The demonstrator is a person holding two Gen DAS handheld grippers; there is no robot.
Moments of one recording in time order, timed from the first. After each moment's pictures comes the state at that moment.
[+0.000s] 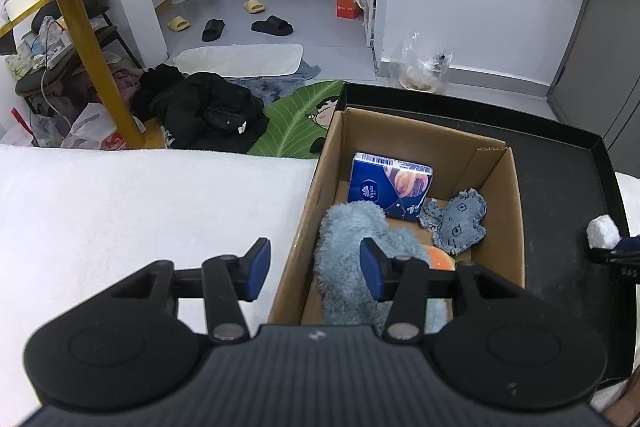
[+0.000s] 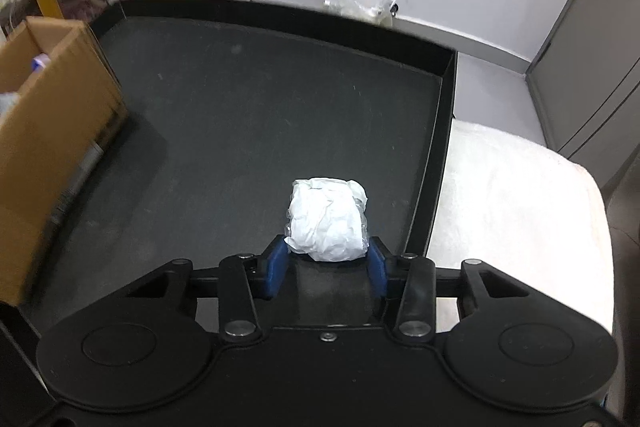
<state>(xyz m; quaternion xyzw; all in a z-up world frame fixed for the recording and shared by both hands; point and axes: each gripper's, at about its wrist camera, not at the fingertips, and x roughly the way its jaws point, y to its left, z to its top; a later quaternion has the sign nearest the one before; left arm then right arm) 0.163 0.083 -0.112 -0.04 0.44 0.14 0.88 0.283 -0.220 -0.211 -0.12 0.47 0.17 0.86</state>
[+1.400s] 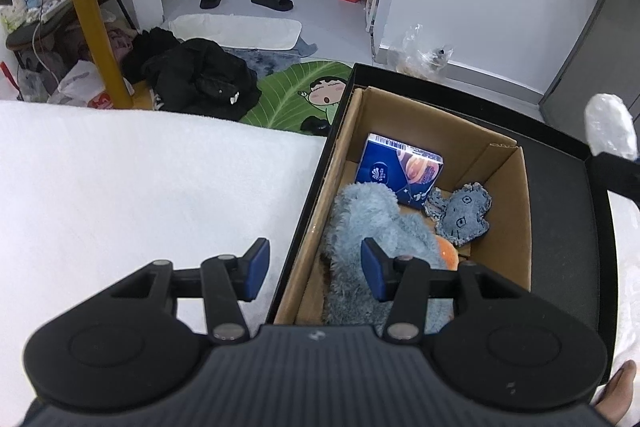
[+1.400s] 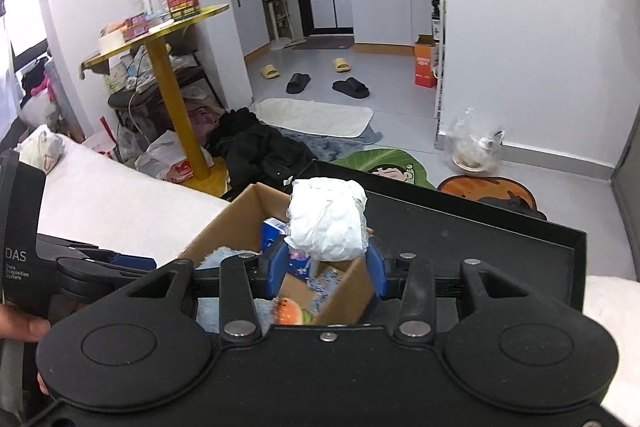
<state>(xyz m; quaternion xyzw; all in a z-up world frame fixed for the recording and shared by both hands) 0.160 0.114 -0.123 -0.11 0.46 0.12 0.87 0.233 -0.106 -0.089 -0.05 0.33 0.32 0.89</state>
